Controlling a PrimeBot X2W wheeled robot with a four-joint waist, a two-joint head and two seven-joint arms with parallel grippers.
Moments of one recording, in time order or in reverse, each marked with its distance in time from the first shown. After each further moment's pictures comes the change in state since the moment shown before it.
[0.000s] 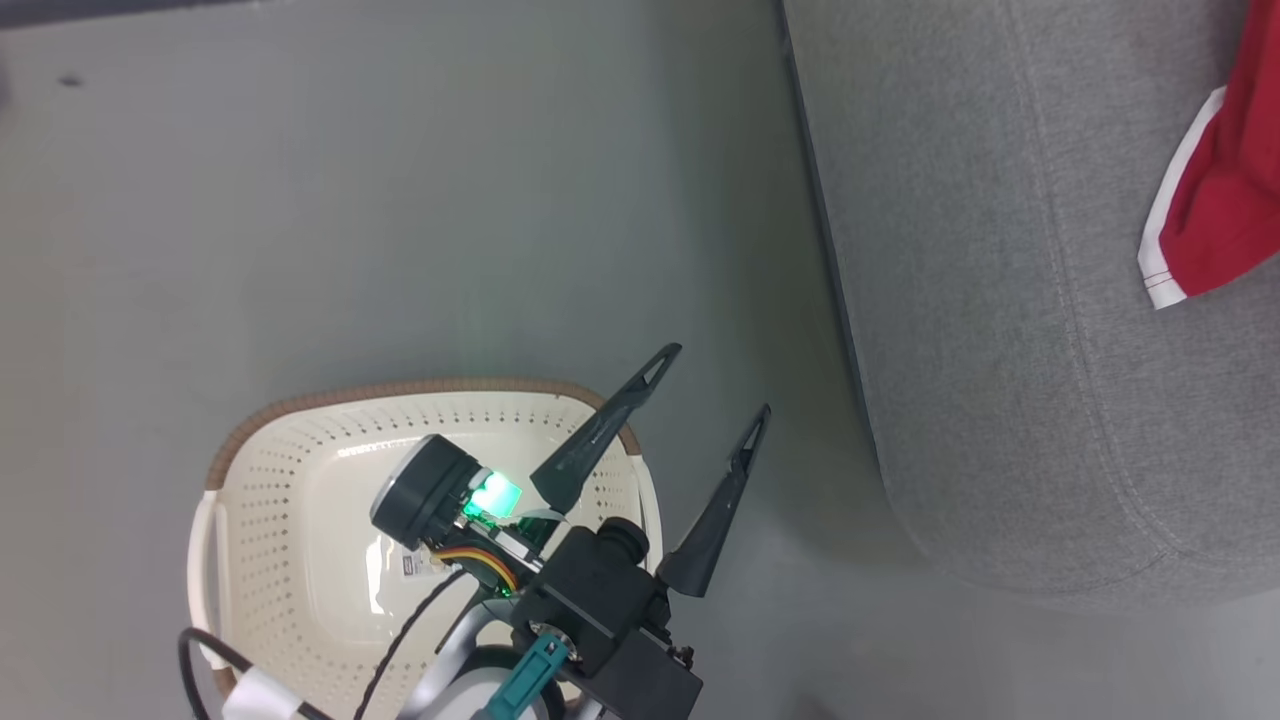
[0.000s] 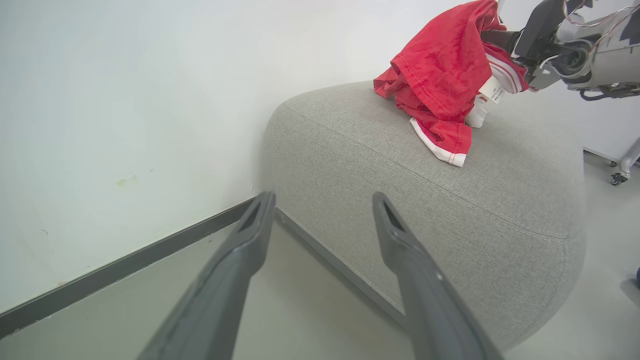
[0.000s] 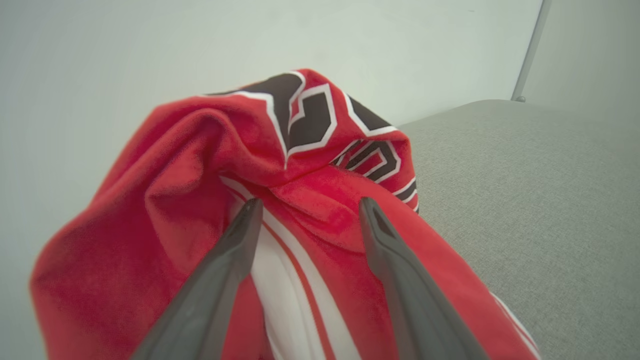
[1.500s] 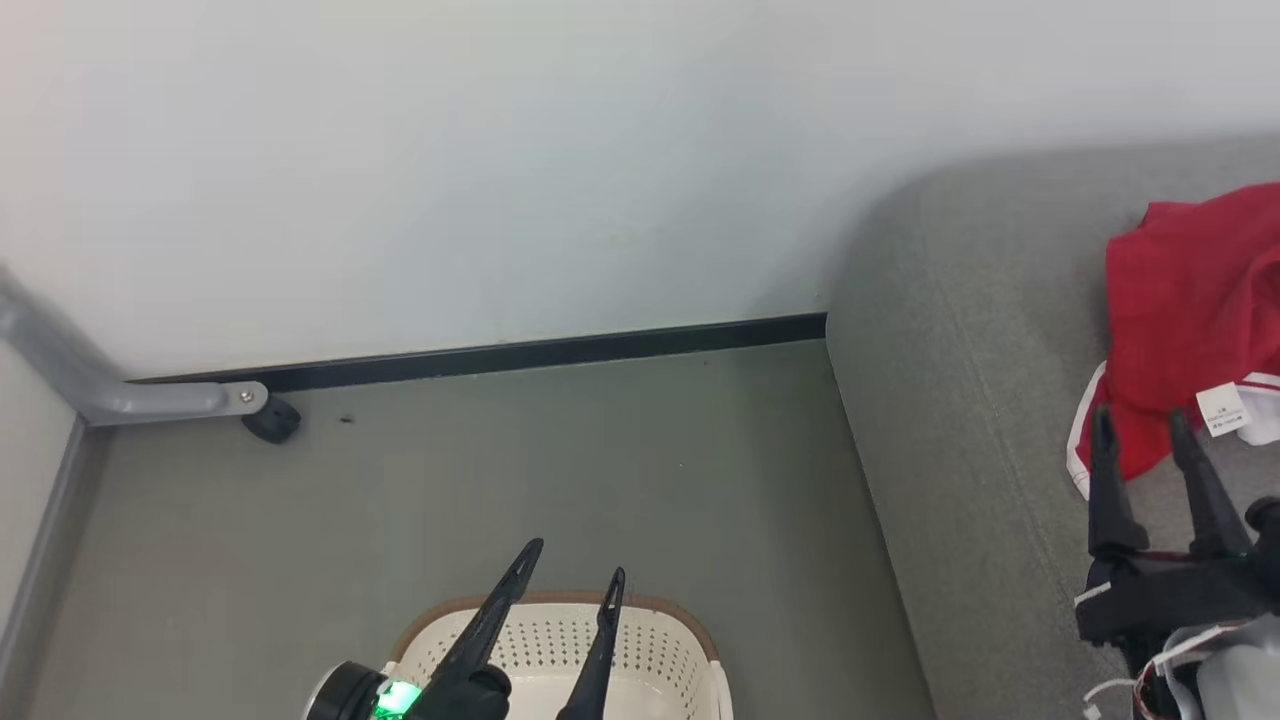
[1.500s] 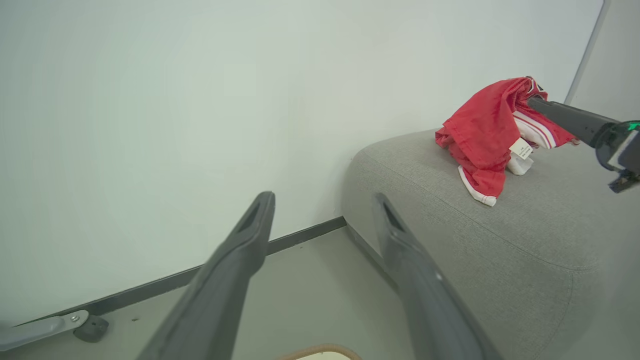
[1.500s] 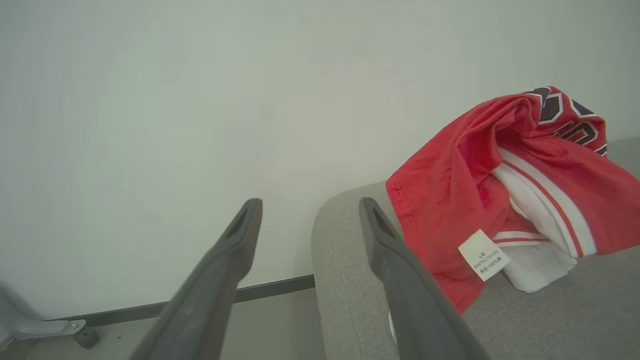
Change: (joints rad) left arm 0.337 0.017 0.103 0.082 -0.135 0.059 -0.113; right arm 0.701 0.308 0.147 -0.532 -0.196 0.007 0.000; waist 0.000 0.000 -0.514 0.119
